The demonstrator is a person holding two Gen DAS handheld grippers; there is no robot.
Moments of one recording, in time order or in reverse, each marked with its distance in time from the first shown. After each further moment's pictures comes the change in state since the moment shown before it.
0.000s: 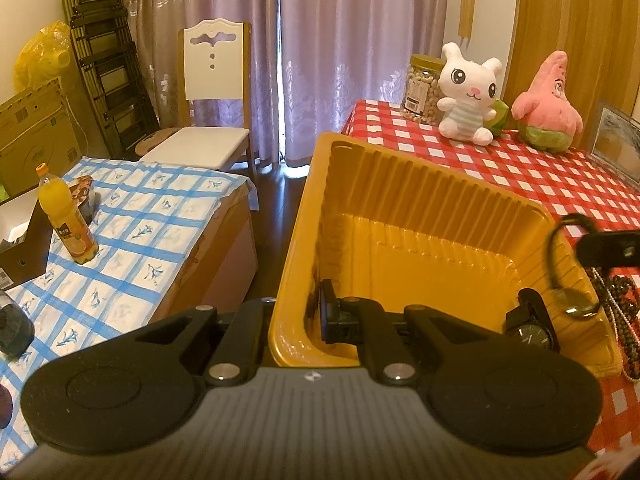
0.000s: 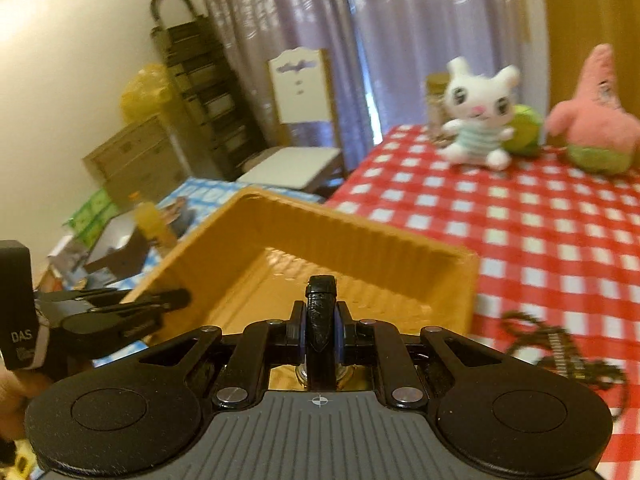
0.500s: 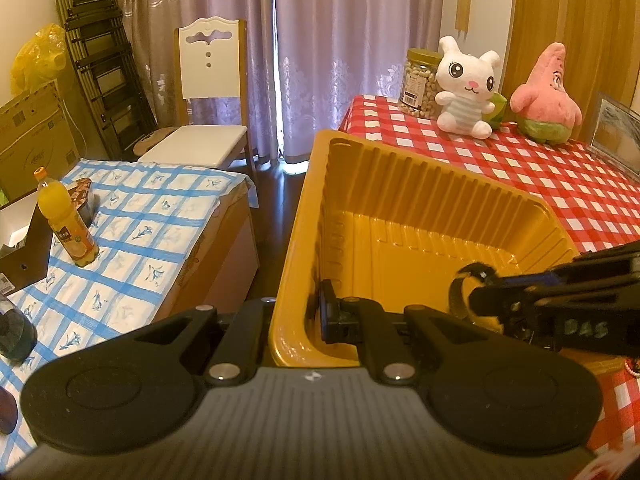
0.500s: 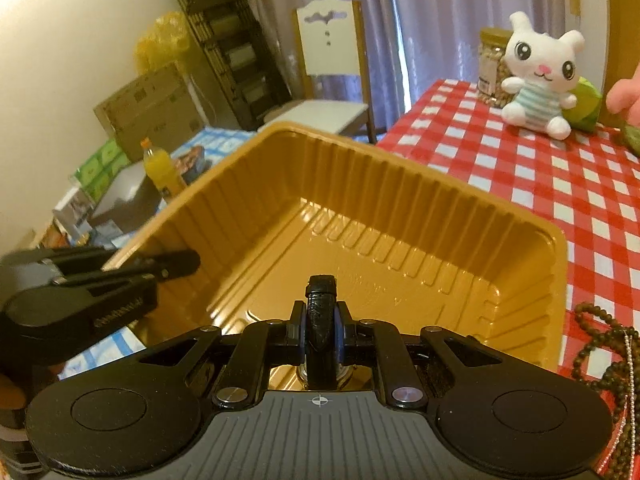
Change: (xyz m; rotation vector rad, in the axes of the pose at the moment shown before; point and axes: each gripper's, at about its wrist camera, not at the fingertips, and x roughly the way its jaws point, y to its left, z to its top) left arm 0.001 0.000 0.002 0.020 0.013 -0.001; right arm 0.069 0.023 -0.014 -0.064 0.137 0.002
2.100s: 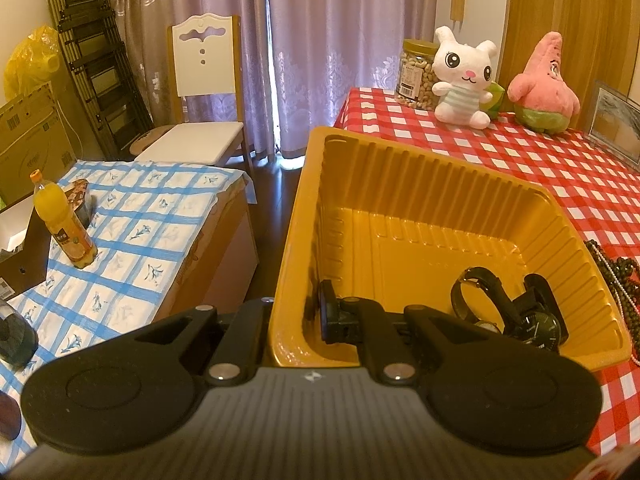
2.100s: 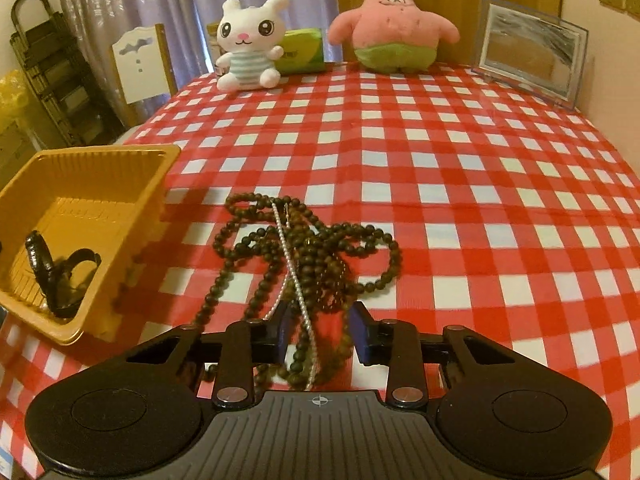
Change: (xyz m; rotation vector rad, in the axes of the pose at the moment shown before) left arm 0.007 0.002 -0.003 0.024 0.015 -0.006; right arm -0.135 -0.179 -0.110 0.278 -0.052 -0.389
